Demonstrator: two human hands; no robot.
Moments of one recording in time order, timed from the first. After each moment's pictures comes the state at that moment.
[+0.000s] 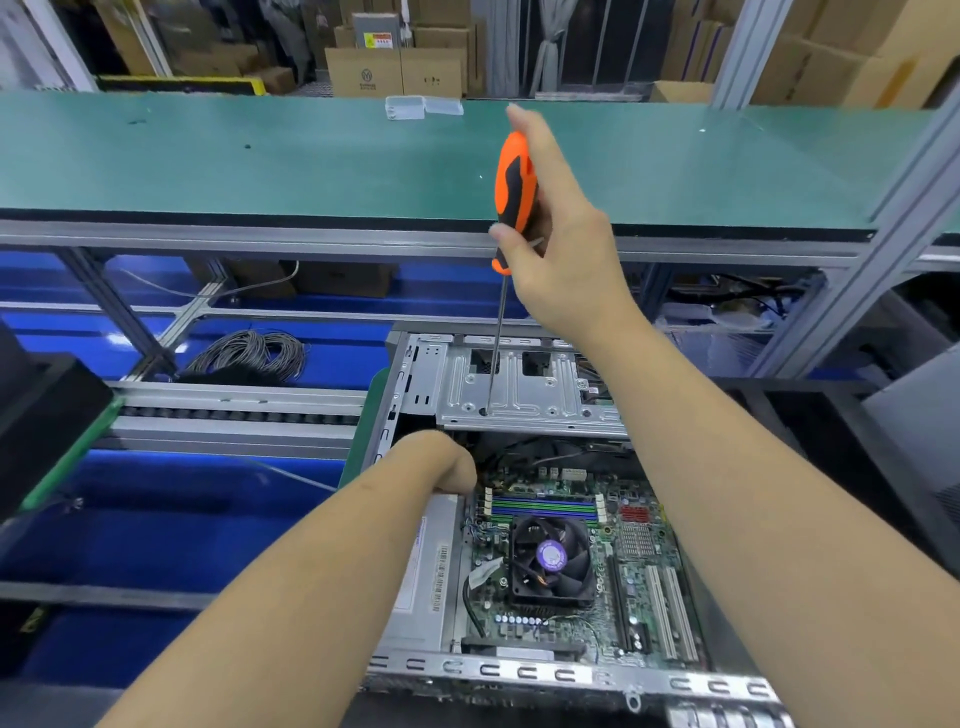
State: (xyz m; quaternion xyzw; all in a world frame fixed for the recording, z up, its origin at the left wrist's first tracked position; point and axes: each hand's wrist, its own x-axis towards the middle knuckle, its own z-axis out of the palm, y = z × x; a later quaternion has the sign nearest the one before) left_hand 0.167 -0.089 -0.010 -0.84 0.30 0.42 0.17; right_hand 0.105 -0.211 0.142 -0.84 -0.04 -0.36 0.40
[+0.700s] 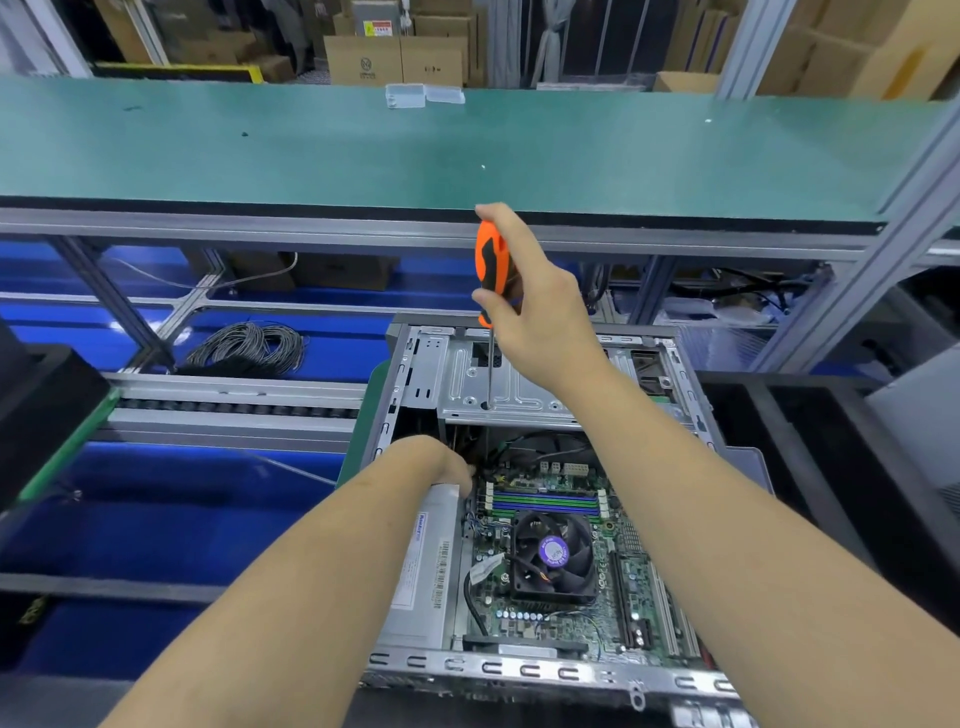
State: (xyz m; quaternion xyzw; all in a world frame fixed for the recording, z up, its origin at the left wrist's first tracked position) left_hand 0.184 -0.086 -0.051 -0.82 0.31 0.46 0.16; right_hand 0.113 -0.203 0.084 -0.88 -0.03 -0.31 0.37
